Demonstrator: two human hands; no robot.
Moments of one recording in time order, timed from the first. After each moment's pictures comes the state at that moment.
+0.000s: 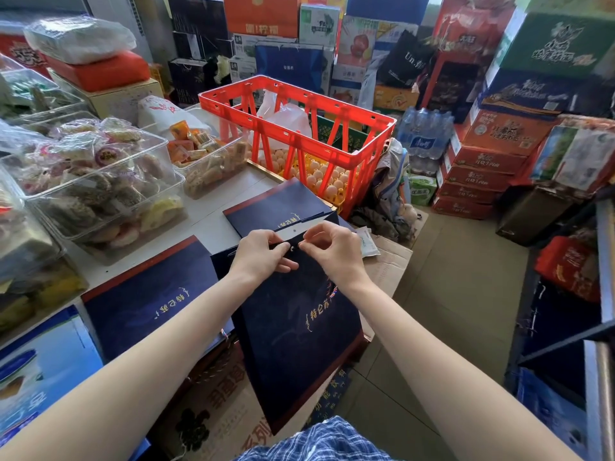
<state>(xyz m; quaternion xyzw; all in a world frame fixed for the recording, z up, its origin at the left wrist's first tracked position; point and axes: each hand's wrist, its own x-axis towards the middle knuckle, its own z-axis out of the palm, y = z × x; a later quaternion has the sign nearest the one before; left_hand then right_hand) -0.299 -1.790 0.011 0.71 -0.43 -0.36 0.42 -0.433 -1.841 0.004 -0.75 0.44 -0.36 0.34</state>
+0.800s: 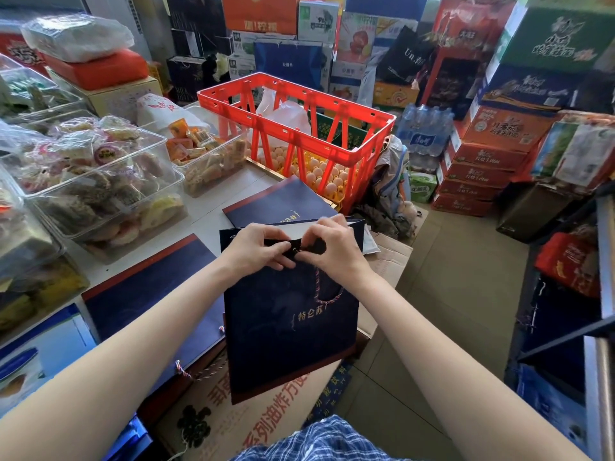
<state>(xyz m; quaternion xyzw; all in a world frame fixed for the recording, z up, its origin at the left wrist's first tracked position) -0.284 -1.783 0.025 0.63 -0.52 -0.43 0.38 -0.439 -1.846 0.006 -0.85 0.38 -0.26 0.24</state>
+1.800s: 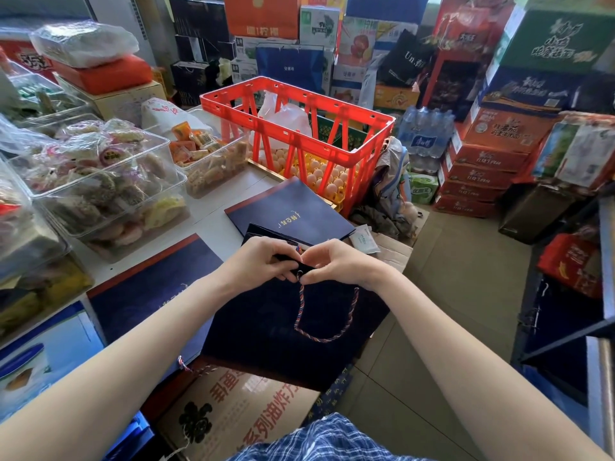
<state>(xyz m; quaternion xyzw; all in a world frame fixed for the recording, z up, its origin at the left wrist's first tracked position) -0.292 -1.766 0.014 0.58 -0.66 -0.35 0.33 -0.463 -1.849 0.010 -0.78 0.33 -0.05 0.53</state>
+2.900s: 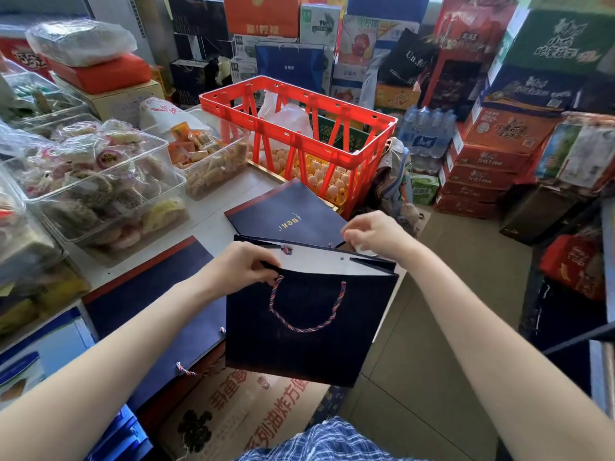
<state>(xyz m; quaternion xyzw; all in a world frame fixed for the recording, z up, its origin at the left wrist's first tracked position) -0.257 -1.772 0.009 0.61 -0.69 -0.29 0.26 -0.484 -1.893 0.039 -0.79 0.48 -0.13 0.35</state>
